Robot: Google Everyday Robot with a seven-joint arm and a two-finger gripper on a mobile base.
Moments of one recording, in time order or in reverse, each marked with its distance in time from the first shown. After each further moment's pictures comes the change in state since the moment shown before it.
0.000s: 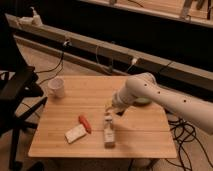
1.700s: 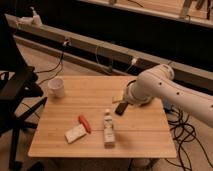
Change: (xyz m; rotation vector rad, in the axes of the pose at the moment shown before) arm -0.003 -0.020 -0.081 0.133 -0.120 0.033
